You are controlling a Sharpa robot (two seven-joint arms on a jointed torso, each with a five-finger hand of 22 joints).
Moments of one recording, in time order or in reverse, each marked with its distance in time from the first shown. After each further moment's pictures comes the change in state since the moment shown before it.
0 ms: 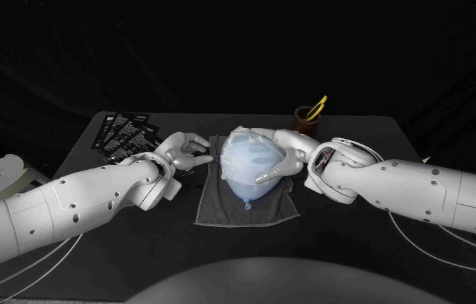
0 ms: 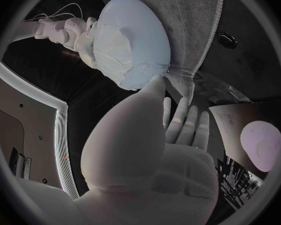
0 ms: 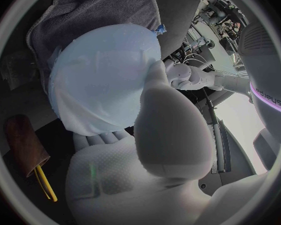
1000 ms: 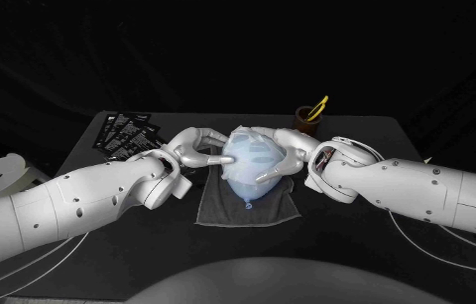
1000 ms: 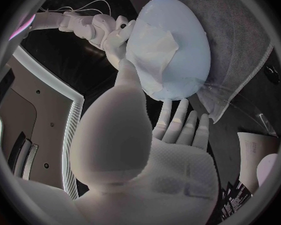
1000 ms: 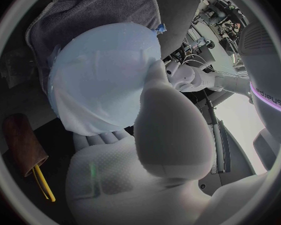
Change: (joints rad) left arm 0.012 0.020 0.000 0.030 0.094 0.086 0.163; left_hand -0.184 -0.139 -0.402 0.022 0.000 0.016 0.002 -0.097 -0.026 -0.012 0.007 -0.069 -0.001 -0.100 0.007 -0.042 -0.029 0.000 -0.053 0.004 0.000 -0.004; right arm 0.006 0.006 -0.001 -0.002 -0.002 0.002 -0.001; right_hand 0.000 0.000 0.000 0.000 0.000 -0.002 0.002 -0.004 -0.003 -0.006 0.002 0.000 0.000 0.000 0.000 0.000 0.000 -0.010 0.000 0.000 0.000 0.001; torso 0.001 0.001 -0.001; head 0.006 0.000
